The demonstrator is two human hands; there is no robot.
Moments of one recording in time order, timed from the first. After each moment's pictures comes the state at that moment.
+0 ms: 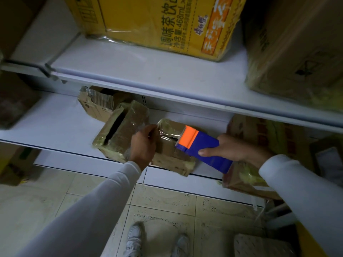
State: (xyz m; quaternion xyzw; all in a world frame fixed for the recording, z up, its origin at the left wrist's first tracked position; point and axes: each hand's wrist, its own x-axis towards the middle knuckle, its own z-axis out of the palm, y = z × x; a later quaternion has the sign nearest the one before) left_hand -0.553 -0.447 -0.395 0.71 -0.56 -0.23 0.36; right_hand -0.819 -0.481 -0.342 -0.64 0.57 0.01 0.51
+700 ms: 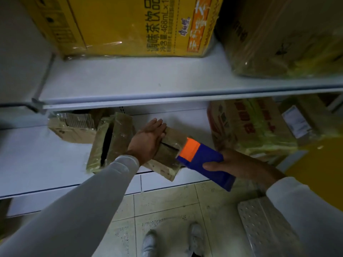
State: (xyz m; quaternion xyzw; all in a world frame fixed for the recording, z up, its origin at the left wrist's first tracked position) left_hand -0.533 -0.491 -0.402 0.44 -0.87 -0.16 0.14; right_hand -0.808 -0.375 -0.345 -0.54 0.60 -0.14 0.57
